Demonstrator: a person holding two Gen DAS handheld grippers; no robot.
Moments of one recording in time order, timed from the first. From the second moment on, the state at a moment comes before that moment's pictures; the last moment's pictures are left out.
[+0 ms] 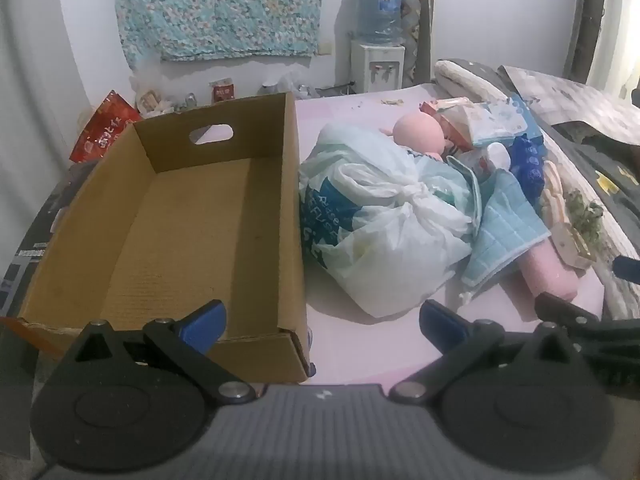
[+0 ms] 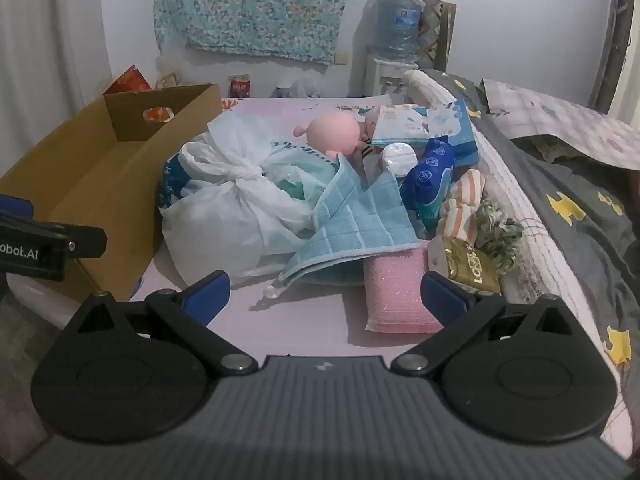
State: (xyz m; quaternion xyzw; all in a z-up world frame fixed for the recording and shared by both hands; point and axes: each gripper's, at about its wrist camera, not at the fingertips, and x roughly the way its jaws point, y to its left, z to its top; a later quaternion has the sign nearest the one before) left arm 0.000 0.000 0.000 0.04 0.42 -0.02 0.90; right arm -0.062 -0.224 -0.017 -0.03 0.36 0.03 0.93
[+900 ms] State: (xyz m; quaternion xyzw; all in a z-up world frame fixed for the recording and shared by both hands) left arm -0.004 0.007 0.003 0.05 0.43 0.00 0.90; right arm -0.053 -0.219 -0.012 -0.03 0.36 0.05 0.93
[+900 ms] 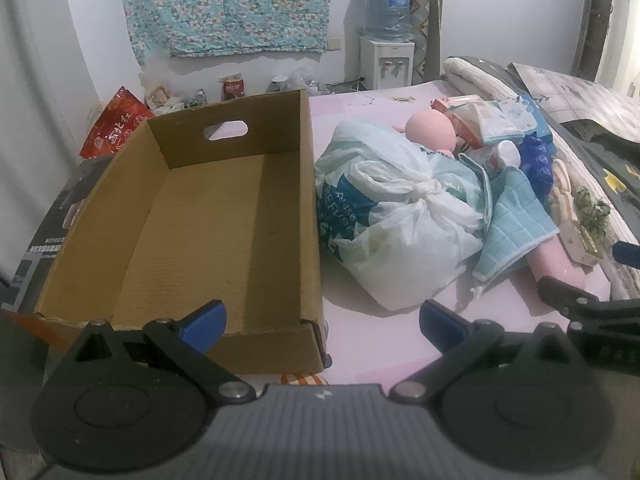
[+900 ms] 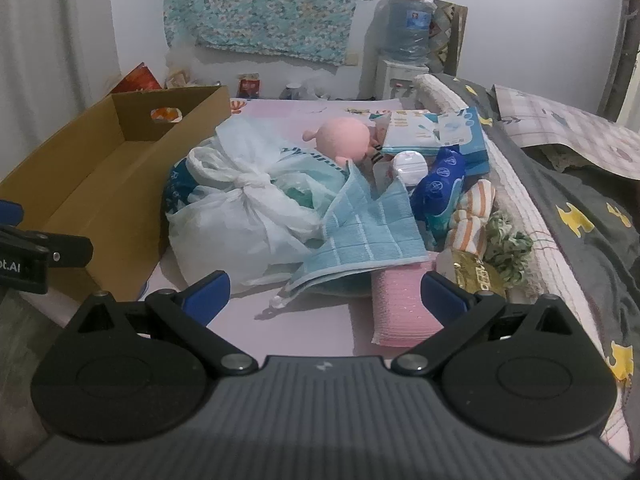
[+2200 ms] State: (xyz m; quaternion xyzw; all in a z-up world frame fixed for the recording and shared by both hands) left arm -0.010 0.010 0.005 0.05 0.43 0.00 0.90; right arm -0.054 -0.212 -0.008 -0.05 0.36 0.05 0.93
